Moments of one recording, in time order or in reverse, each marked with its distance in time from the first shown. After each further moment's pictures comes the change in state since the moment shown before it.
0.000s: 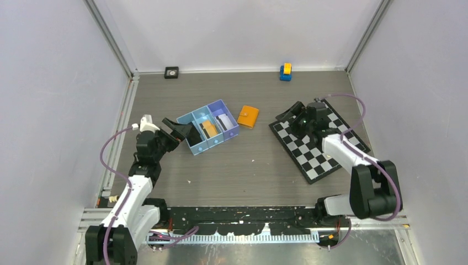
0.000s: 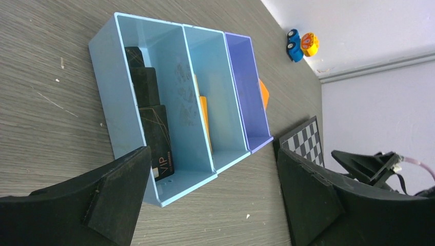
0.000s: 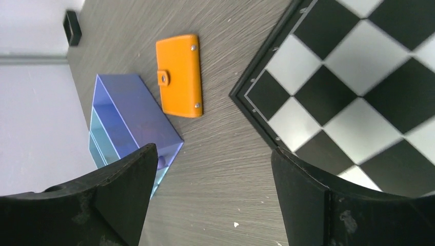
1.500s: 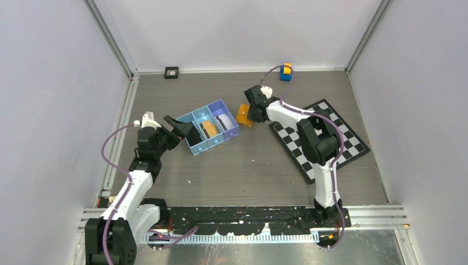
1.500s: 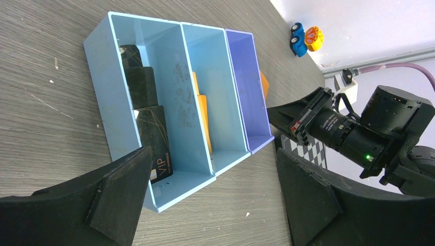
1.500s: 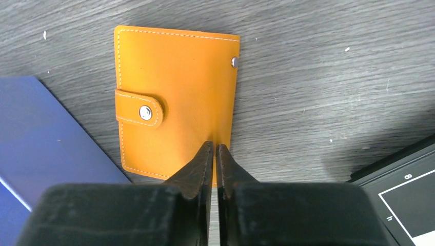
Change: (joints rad) left arm -0.008 0.076 0.046 -0.014 0.021 0.017; right arm 0.399 0.774 0.809 -0.392 0.428 -0.184
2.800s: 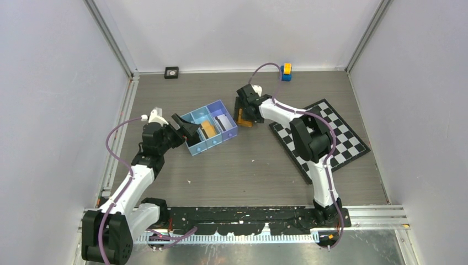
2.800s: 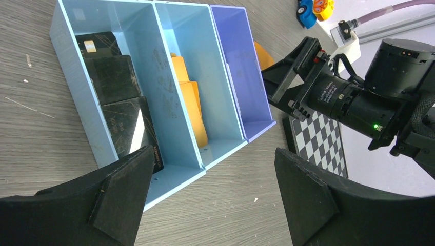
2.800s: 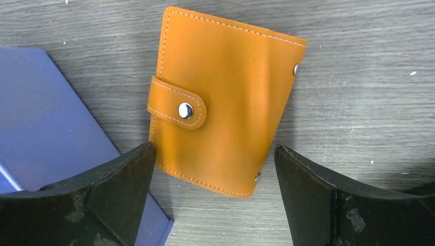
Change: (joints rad) left arm -0.079 0.060 0.063 -0.048 -0.005 0.076; right arm 0.032 0.076 0.113 -0.054 -0.060 -0.122
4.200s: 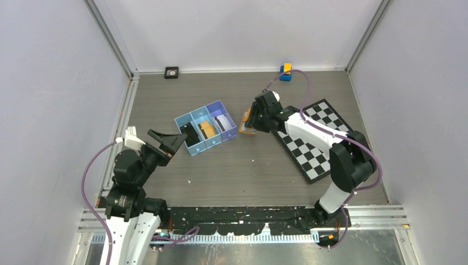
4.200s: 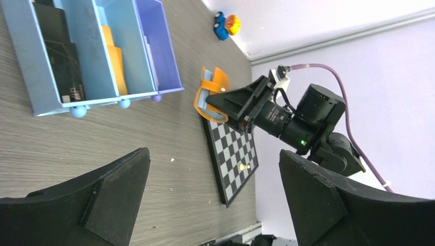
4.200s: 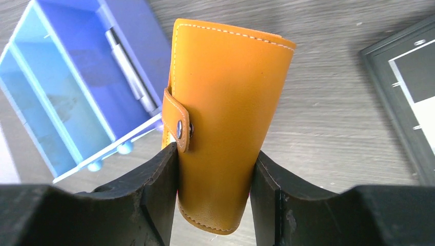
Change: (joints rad) left arm -0.006 -0.600 0.158 -0.605 -0.007 -0.262; right arm -0.001 -0.476 -0.407 0.051 -0.127 0.145
